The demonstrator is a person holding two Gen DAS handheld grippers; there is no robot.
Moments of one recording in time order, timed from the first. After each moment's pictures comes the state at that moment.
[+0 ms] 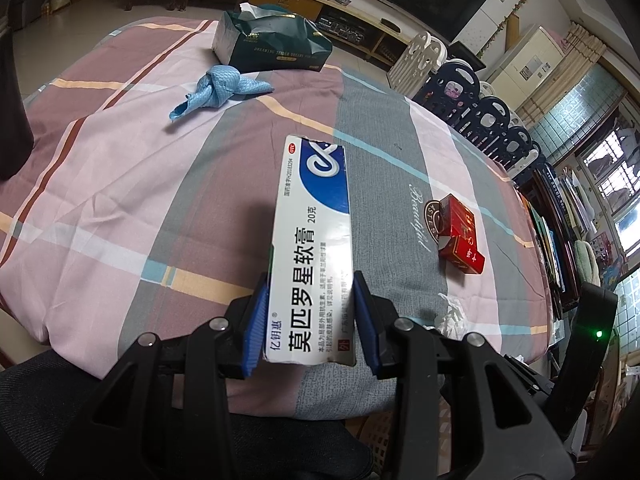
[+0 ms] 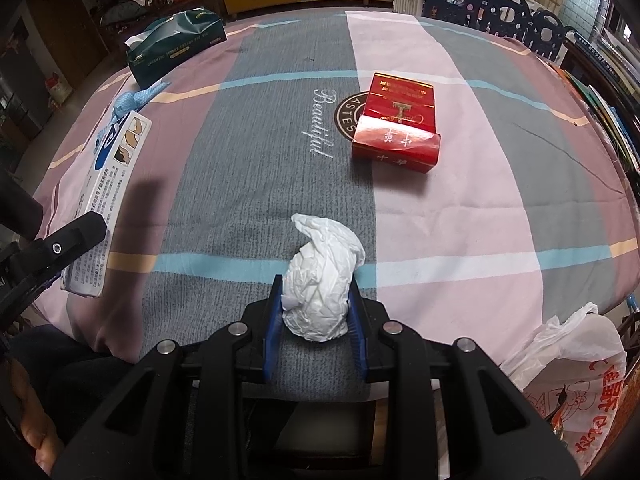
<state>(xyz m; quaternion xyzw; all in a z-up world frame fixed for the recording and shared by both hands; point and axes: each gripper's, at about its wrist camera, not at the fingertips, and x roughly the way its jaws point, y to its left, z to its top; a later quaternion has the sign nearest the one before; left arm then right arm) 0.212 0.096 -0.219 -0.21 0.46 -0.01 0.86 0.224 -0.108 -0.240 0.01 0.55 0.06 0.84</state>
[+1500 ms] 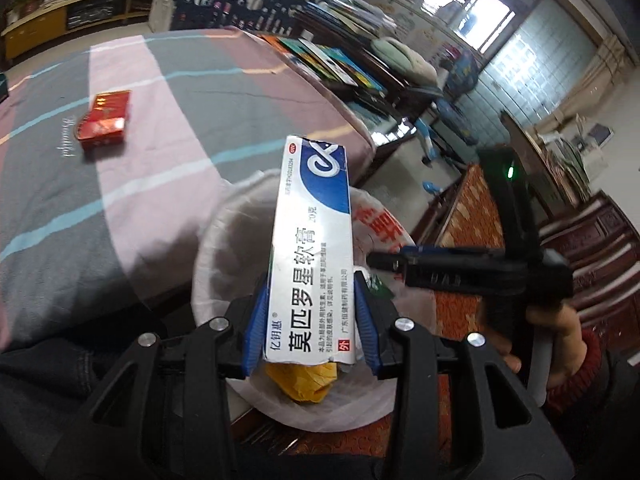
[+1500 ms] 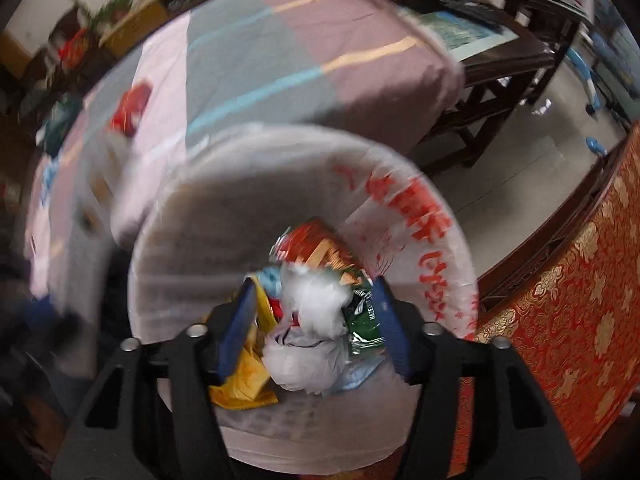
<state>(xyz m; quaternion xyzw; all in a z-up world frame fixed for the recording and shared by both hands) 0.094 -0.157 -0.181 -0.02 0.50 -0.39 0.77 0.068 -0.362 -0.205 0.18 0.57 -0.09 0.80</state>
